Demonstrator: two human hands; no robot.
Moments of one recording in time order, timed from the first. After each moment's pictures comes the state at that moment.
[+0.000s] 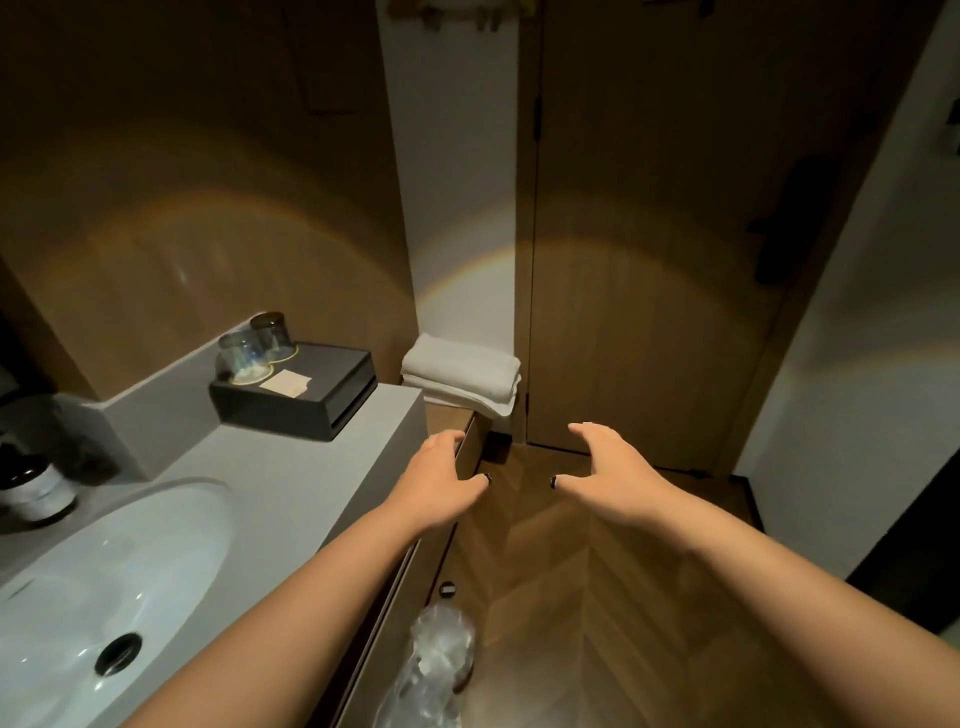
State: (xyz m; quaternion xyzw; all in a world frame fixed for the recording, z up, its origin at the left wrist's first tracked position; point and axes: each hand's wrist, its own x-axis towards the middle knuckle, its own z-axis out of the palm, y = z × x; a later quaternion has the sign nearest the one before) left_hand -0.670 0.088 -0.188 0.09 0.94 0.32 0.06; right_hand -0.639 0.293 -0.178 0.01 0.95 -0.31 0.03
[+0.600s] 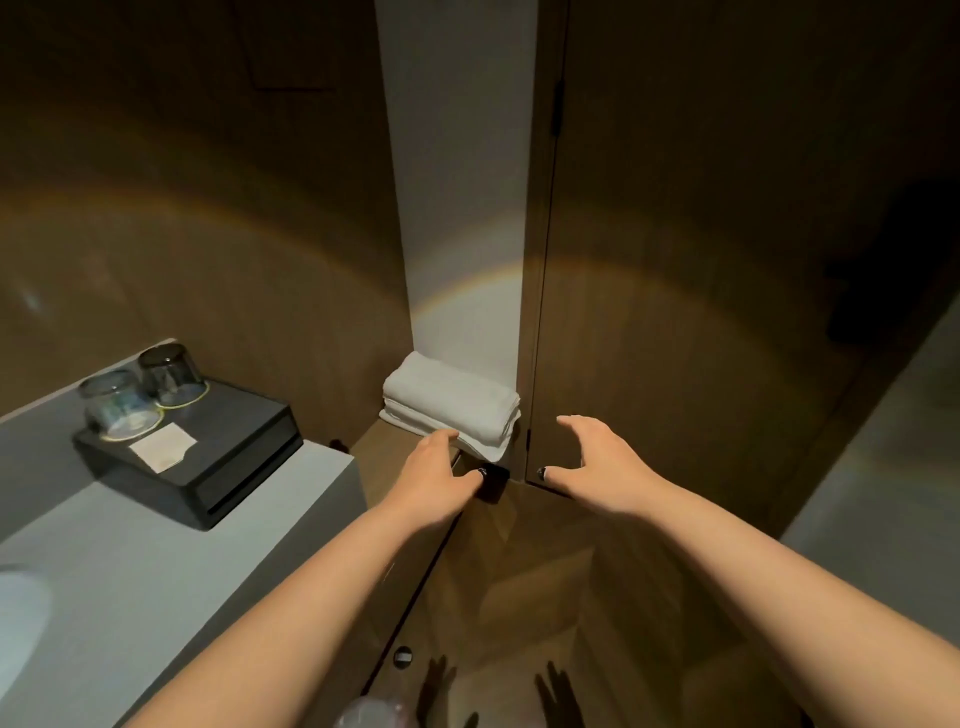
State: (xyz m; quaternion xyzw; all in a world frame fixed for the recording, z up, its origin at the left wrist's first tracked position) left_hand -0.906 0.230 -0.199 0.01 0.93 0.35 0.06; right_hand -0.896 0.428 -0.167 -0.07 0.95 -0.30 0.06
